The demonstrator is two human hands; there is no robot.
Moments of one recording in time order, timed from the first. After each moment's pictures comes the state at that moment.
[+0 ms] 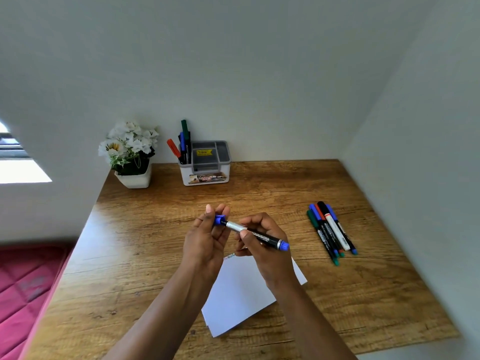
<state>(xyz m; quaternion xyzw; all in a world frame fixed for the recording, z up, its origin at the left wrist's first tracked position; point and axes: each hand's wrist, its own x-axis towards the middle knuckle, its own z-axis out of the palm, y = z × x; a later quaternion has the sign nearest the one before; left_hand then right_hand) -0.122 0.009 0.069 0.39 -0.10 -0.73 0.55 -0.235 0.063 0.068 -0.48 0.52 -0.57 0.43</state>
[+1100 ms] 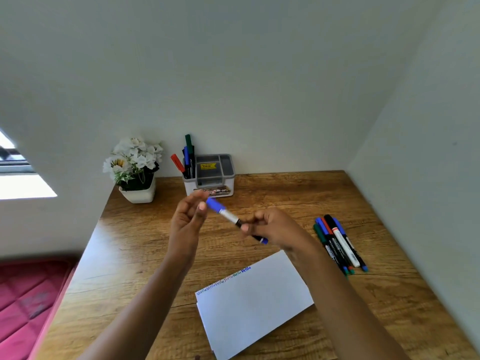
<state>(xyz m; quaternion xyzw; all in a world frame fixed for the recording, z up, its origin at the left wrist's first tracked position) -0.080 -0.057 0.035 0.36 -0.44 -0.58 0.59 -0.271 -0.012 0.101 -0.52 0.61 -0.29 0.53</state>
